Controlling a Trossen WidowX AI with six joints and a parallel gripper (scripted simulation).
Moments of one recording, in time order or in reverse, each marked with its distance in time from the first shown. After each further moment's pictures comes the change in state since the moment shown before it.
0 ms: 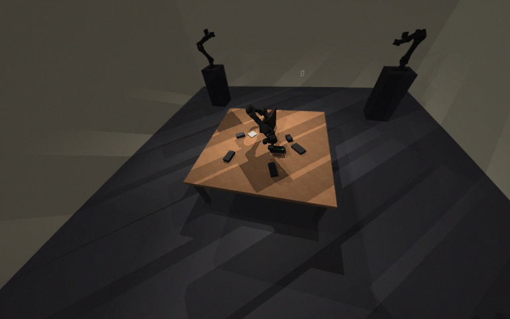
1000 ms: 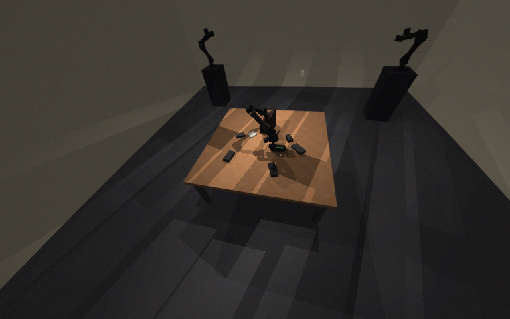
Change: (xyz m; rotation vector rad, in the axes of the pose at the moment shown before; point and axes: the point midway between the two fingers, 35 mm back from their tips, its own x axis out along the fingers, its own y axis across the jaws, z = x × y) arm 0.000 -0.022 -0.006 -0.002 0.000 0.000
